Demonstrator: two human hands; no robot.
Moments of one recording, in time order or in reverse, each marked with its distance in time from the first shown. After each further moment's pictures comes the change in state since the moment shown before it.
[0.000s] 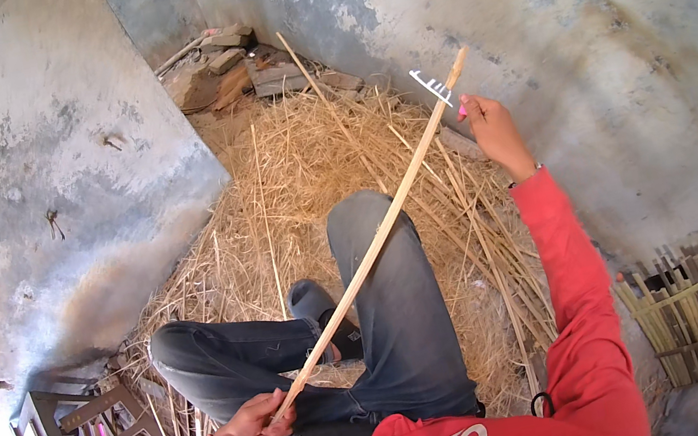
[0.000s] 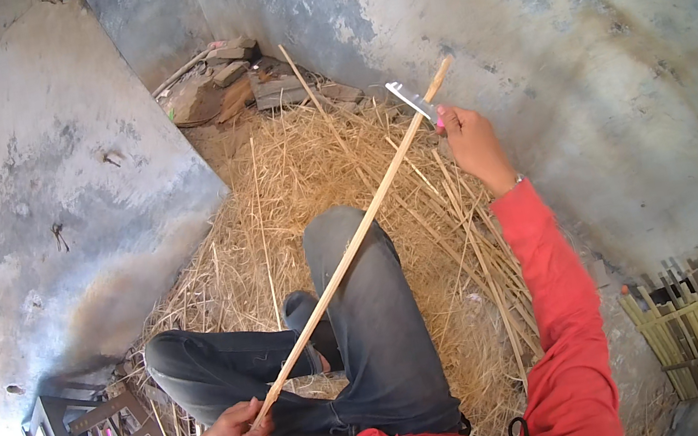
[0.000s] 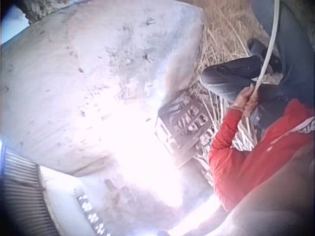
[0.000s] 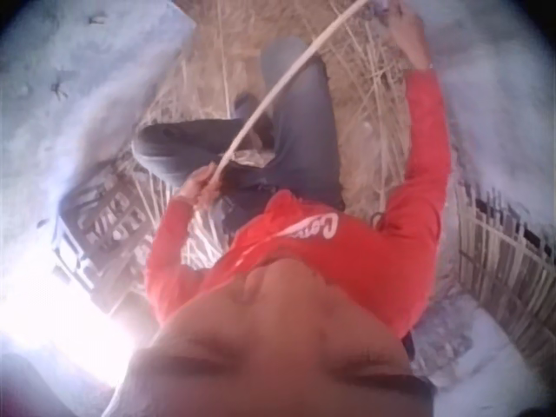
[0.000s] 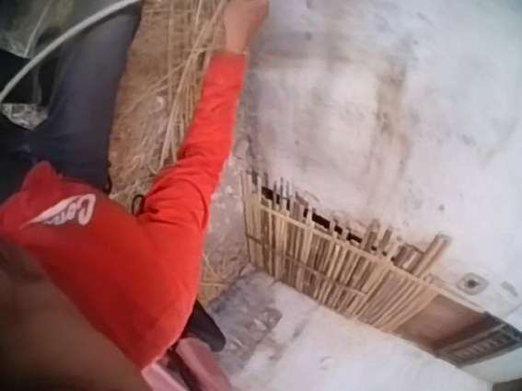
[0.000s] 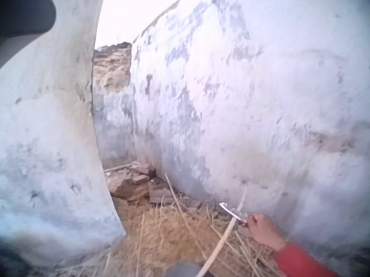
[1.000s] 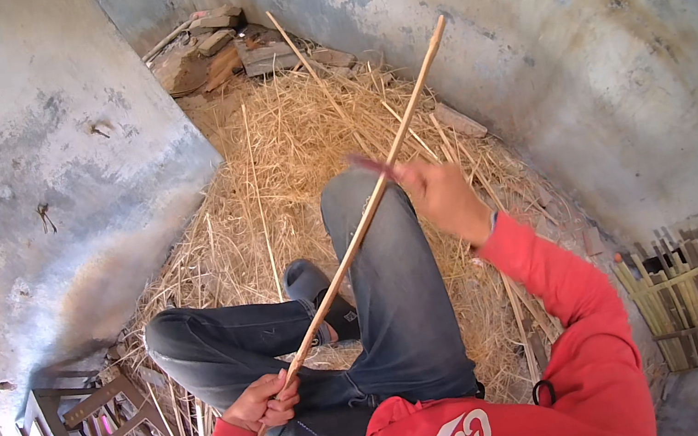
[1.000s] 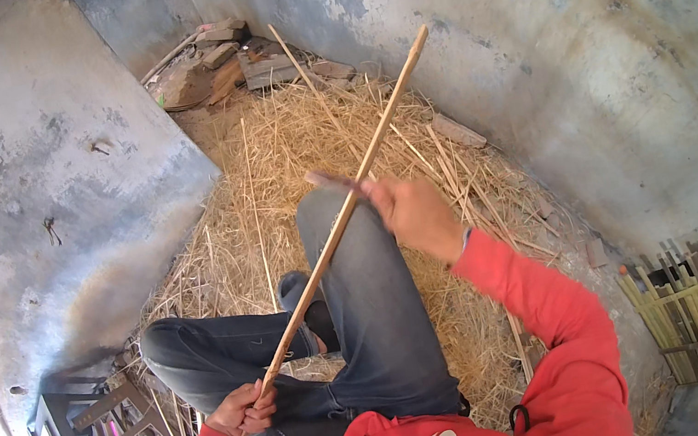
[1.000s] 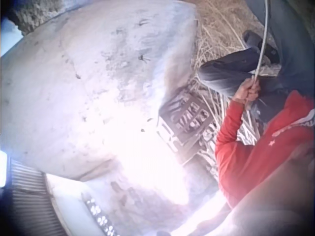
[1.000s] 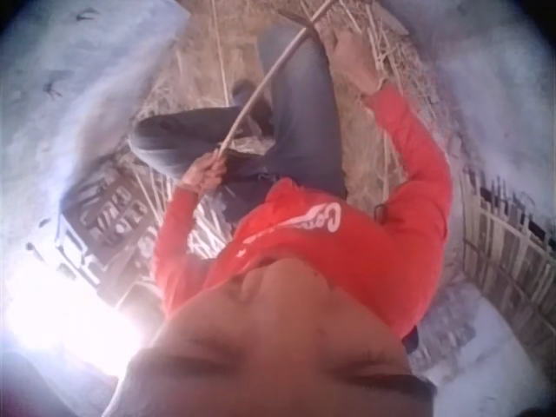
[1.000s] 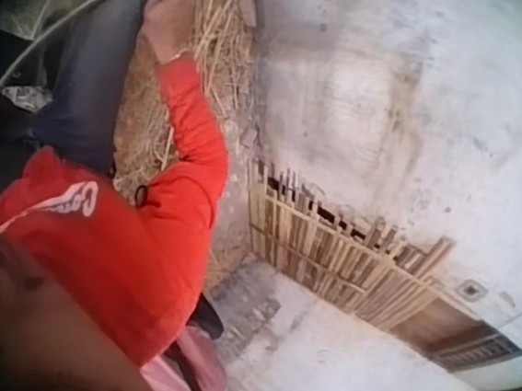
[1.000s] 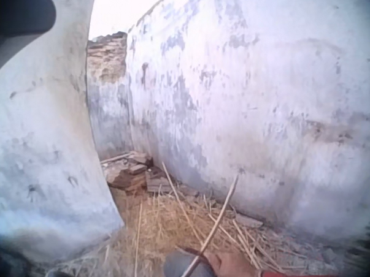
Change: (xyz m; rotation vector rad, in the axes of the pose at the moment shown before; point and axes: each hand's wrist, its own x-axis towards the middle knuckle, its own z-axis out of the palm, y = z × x) left_hand 0.015 -0.005 -0.010 -0.075 -0.100 -0.058; right_hand -0.113 -0.069 0.056 0.034 -0.163 -0.187
